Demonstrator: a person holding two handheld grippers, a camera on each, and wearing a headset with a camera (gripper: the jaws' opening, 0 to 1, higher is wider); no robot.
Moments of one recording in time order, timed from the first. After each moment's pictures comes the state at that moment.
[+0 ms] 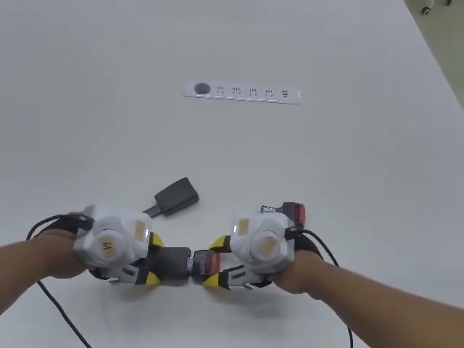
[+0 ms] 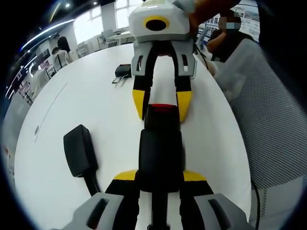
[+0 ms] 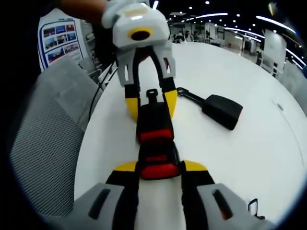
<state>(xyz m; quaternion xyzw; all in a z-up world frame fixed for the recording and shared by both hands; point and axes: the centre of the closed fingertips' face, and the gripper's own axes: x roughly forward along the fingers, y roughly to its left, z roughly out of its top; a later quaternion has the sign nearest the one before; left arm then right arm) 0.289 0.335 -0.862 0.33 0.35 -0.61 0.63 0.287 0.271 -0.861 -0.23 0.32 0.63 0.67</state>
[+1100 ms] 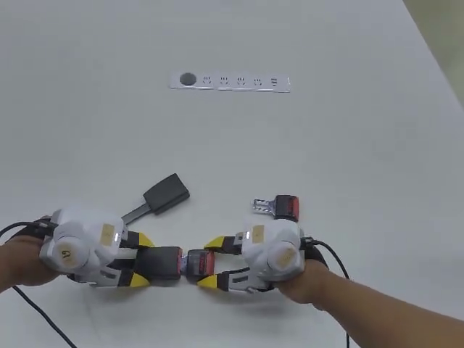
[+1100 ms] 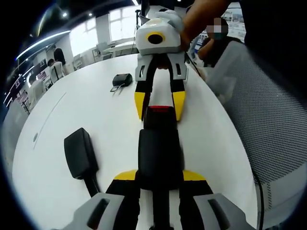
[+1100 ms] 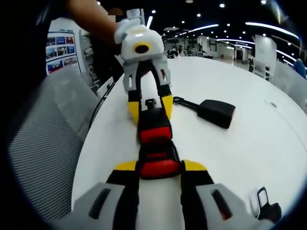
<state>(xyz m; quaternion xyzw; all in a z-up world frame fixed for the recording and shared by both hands) 0.289 0.332 -0.854 0.30 0.30 -0.65 0.63 0.287 0.269 -0.859 -0.17 0.28 0.62 0.71</state>
